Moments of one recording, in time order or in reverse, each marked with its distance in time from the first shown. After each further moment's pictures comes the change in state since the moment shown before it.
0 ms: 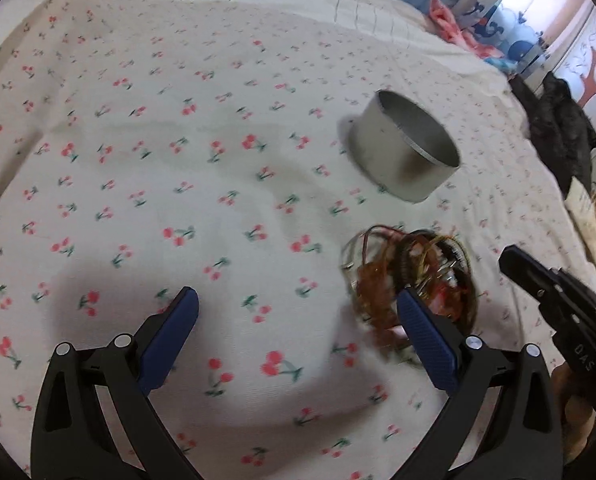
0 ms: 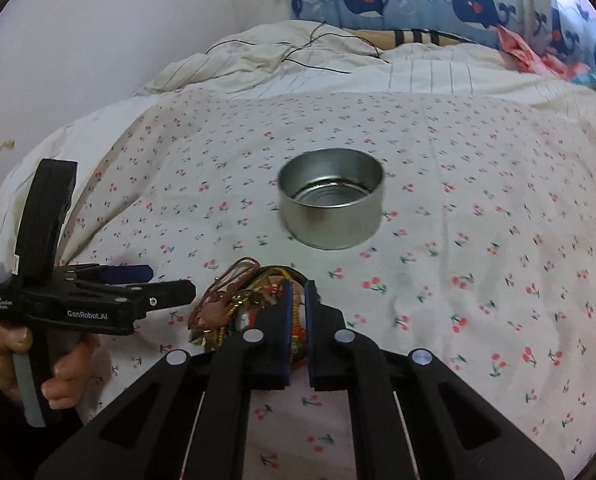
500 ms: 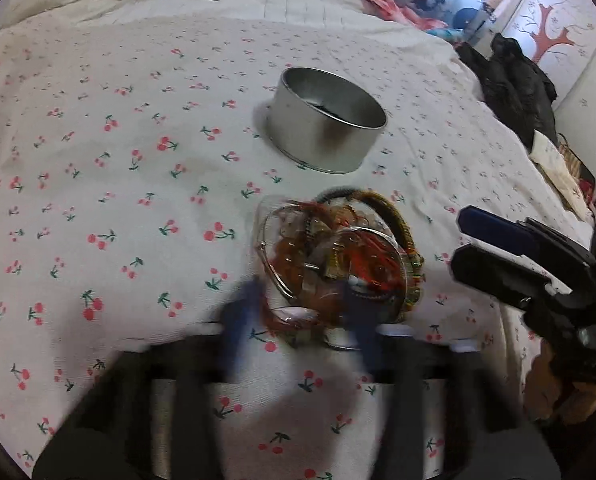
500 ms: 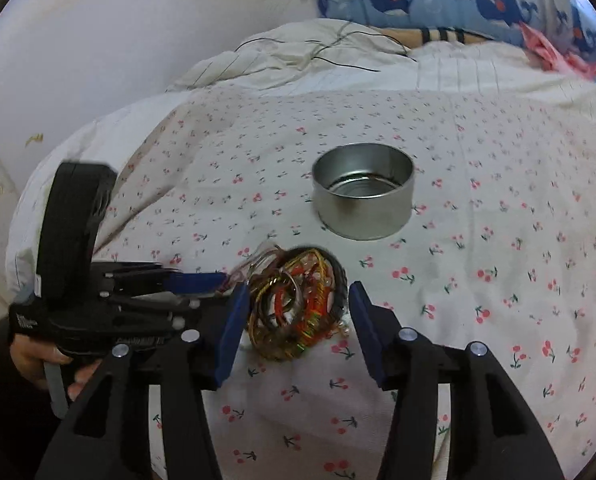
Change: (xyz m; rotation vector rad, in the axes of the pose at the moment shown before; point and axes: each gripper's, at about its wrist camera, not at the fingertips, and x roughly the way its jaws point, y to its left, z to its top) left arm 0.007 -0.040 -0.017 0.170 0.010 -0.071; right arm -0.008 0.011 -0.008 -0.055 0.009 0.103
